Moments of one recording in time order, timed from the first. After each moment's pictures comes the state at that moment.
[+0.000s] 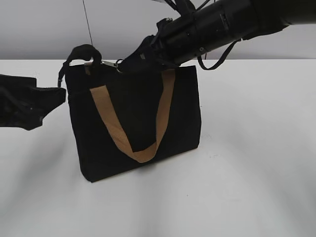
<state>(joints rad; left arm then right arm) -0.44 1.11 -0.44 0.23 -0.17 -0.12 0.40 1.90 -1.36 1.26 0.77 -1.27</state>
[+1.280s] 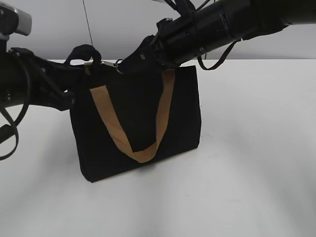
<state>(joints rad) -0.50 1.27 -0.59 0.33 -0.20 -0.12 0.40 1.90 -1.36 1.26 0.77 -1.27</state>
